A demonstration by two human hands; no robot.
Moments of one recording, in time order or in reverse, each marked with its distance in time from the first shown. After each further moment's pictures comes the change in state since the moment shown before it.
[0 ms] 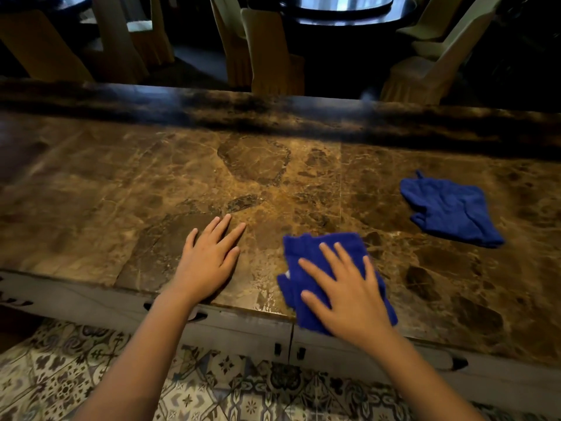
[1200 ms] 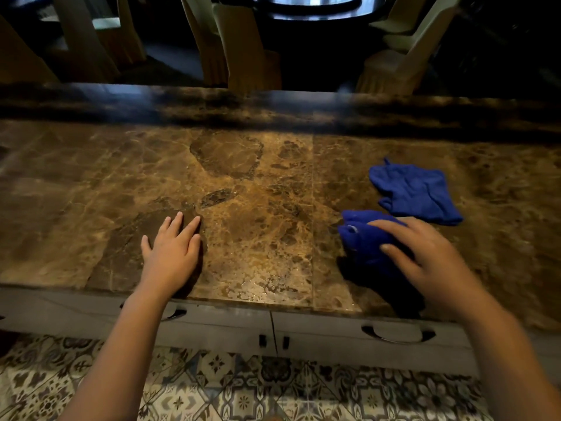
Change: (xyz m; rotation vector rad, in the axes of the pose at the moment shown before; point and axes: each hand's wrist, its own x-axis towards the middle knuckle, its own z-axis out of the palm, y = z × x) left_hand -0.002 0.005 -0.008 -0.108 0.032 -0.279; right_hand -0.041 0.082 -0.100 0.155 0.227 -0.018
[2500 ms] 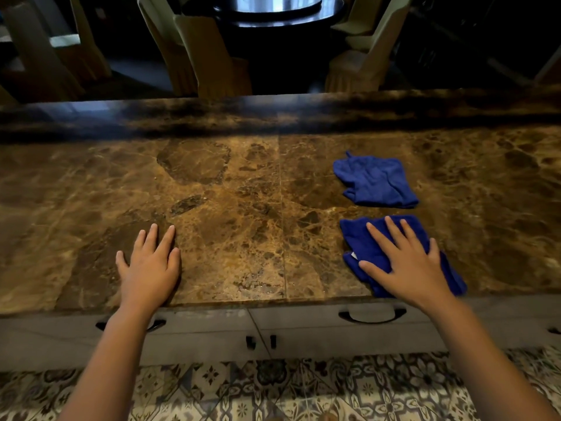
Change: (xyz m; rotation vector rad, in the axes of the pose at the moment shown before) left_hand -0.011 0.008 0.010 0.101 0.039 0.016; right_hand -0.045 0.061 0.034 -0.267 -0.199 0.447
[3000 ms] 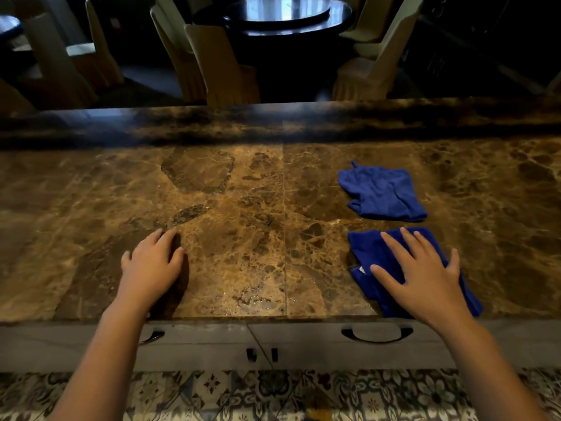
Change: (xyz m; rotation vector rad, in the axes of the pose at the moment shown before) left_hand 0.020 0.016 -0.026 -0.034 -0.093 -0.012; right_hand 0.000 -0.004 -0.014 -0.005 0.031 0.069
